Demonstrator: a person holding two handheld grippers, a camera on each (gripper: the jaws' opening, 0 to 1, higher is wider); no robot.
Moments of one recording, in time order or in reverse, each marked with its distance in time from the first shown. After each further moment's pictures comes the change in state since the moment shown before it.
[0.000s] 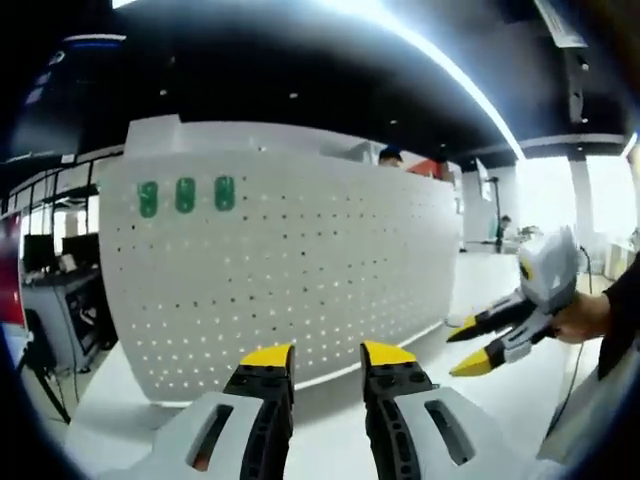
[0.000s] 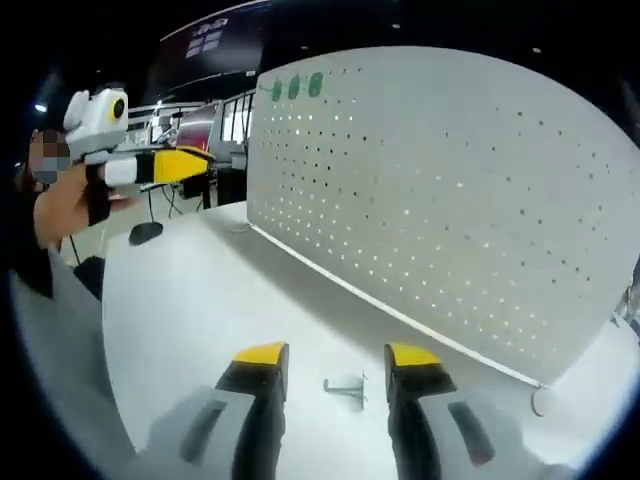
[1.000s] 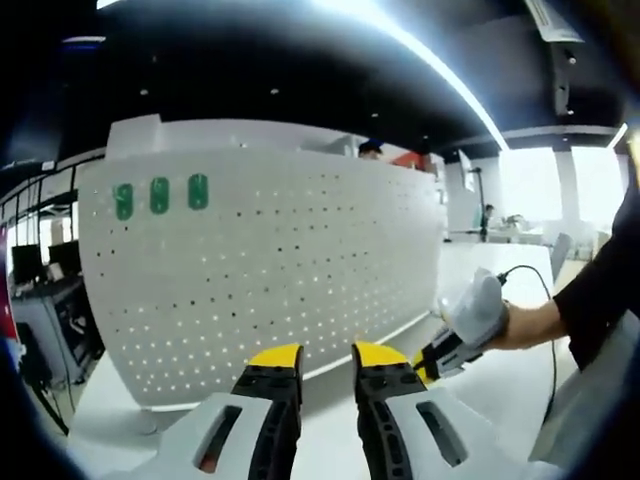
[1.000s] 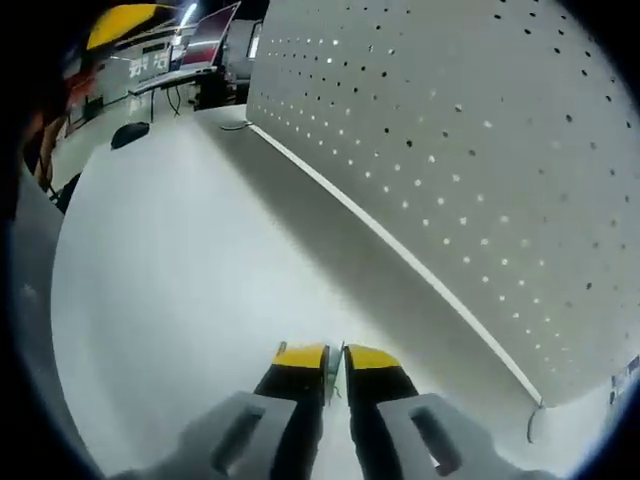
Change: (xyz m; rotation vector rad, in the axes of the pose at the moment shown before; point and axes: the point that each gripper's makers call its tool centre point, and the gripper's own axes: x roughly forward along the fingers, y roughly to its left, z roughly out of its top) left arm 0.004 -0.016 -0.005 0.049 0.029 -0.063; right arm 0.064 -0.017 -0.055 -0.172 0.277 0.043
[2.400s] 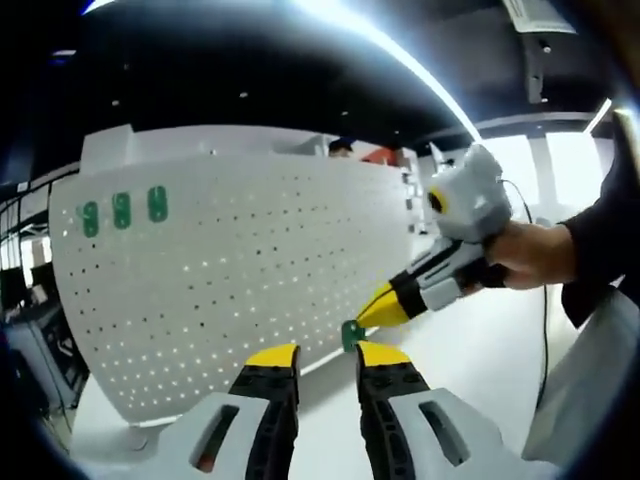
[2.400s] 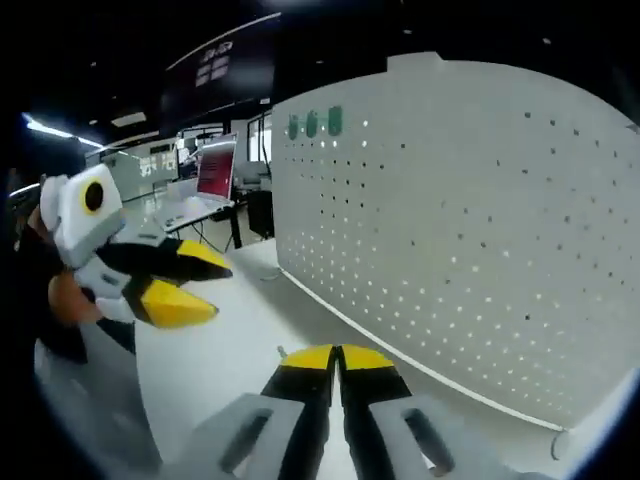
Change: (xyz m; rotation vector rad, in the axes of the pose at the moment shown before) left arm 0.005 -0.034 -0.001 0.086 0.006 -0.109; right arm -0.107 0.027 0.146 0.219 -0.445 0.141
